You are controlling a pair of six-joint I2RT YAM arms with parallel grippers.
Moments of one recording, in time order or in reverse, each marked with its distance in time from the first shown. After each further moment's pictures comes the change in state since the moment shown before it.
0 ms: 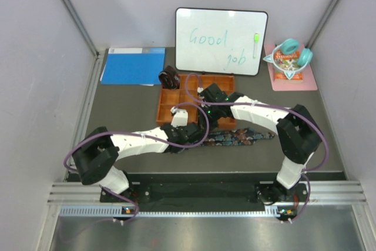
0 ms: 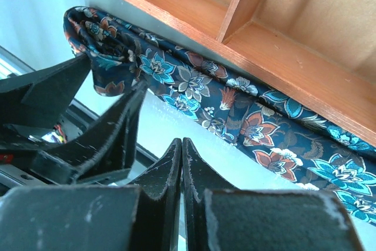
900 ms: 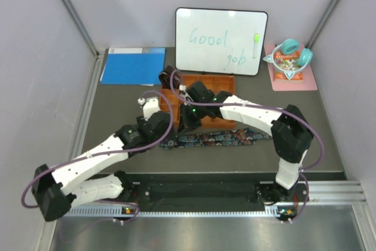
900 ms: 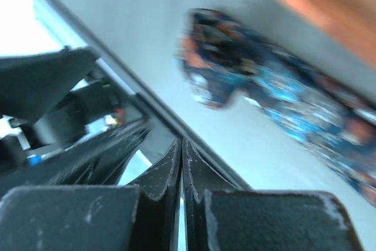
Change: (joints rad) left arm 0.124 -0.457 -0.014 -0.100 0.099 0.027; right arm 0.101 0.042 0.142 0.028 -0.087 0.065
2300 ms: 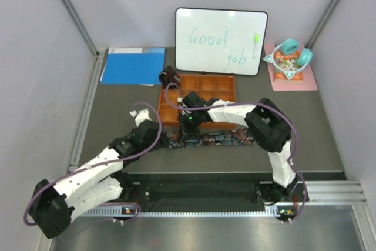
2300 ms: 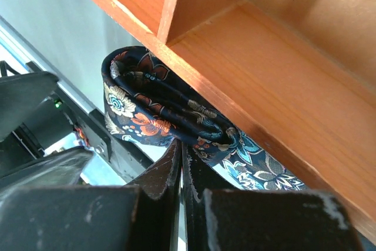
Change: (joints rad) left arm 0.209 -0.190 -0.319 0.195 0.228 0.013; right arm 0.005 0.248 0.008 0.117 -0.056 0.013
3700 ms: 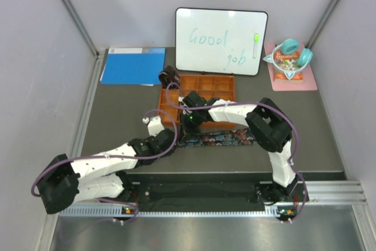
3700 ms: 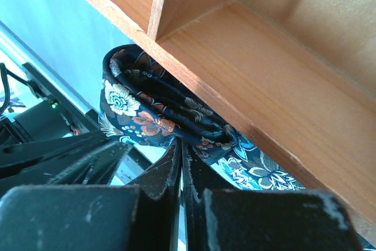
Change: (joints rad) left arm -0.248 0.212 -0.014 0.080 -0.132 -0.244; right arm -0.007 -0.008 -0.003 -0.012 0.010 -0.014
